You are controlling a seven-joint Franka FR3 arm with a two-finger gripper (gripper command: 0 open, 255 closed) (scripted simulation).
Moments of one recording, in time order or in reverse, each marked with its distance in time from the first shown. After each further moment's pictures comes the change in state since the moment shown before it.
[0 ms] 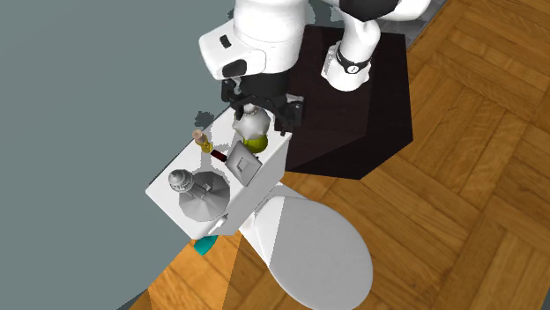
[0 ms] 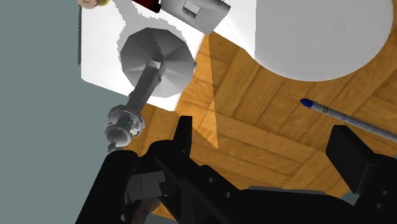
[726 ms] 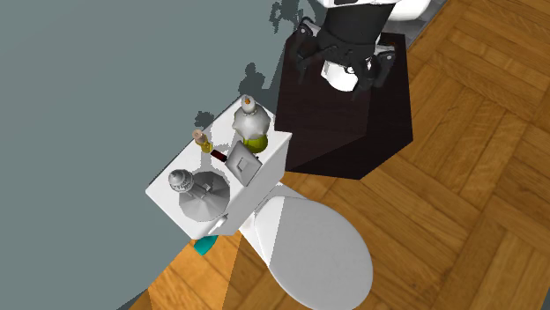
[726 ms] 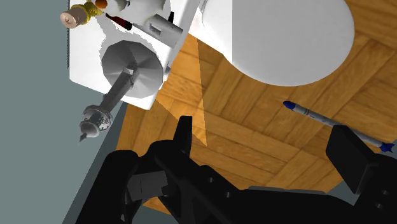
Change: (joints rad) arm 0.017 -0.288 0.212 -0.067 -0.026 -0.231 0.190
